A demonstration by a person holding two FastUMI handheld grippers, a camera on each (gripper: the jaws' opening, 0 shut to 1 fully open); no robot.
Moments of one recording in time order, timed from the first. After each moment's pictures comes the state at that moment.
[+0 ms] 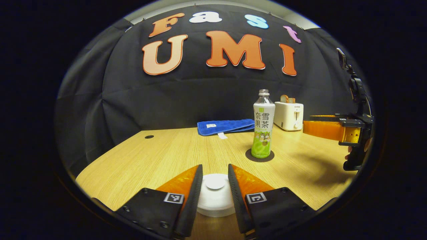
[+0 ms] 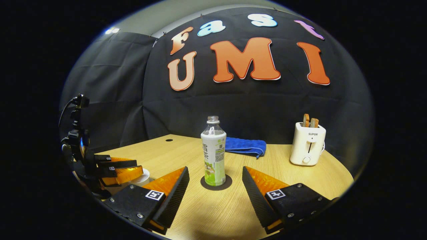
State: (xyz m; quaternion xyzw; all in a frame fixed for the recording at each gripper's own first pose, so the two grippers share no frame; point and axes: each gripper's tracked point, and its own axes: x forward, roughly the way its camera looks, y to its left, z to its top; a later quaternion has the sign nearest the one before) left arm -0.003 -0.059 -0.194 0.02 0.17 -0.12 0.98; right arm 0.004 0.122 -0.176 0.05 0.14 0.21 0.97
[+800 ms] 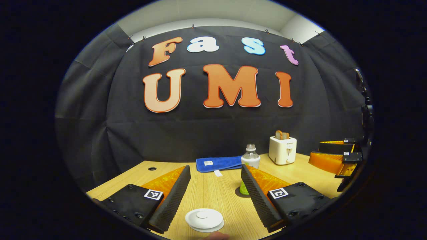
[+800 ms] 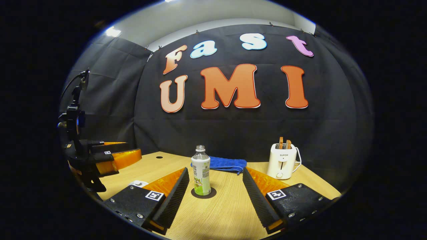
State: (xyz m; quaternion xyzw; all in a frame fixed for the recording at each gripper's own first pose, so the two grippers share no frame) left arm 0.002 -0.083 -0.048 -0.01 0.05 -0.11 0.99; right arm -0.034 0.068 -0.094 0.04 0.05 0.13 0.99
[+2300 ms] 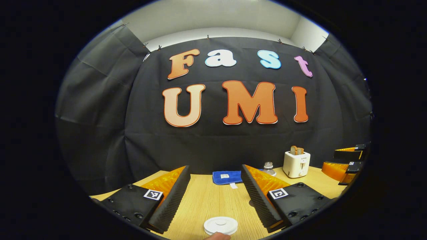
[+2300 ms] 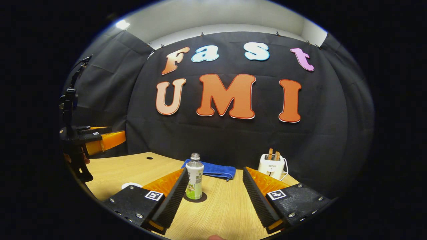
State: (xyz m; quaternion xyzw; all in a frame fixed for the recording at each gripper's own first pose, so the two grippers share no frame) left arm 0.000 -0.035 -0.016 -0.01 0.01 -0.05 1.00; right arm -0.039 0.076 -0.071 0.00 0.04 0.10 0.99
